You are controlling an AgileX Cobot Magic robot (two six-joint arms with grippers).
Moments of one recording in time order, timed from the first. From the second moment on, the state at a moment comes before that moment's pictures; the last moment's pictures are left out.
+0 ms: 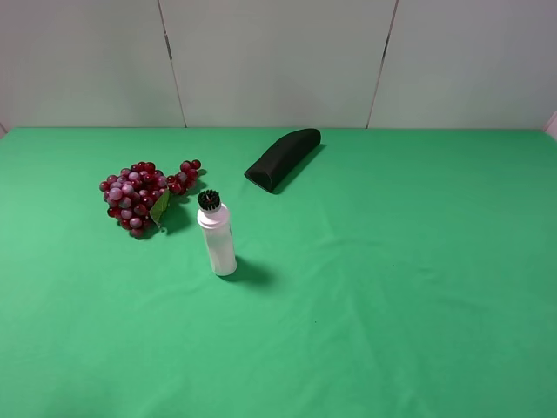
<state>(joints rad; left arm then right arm) -0.22 0.24 -0.52 -0.01 0.83 0.01 -0.09 -0.01 -0.49 0.06 1.01 -0.01</state>
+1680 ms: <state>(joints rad) -0.22 -0.01 -0.50 -0.02 1.06 0.01 -0.09 -0.01 -0.49 0.07 1.01 -0.01</state>
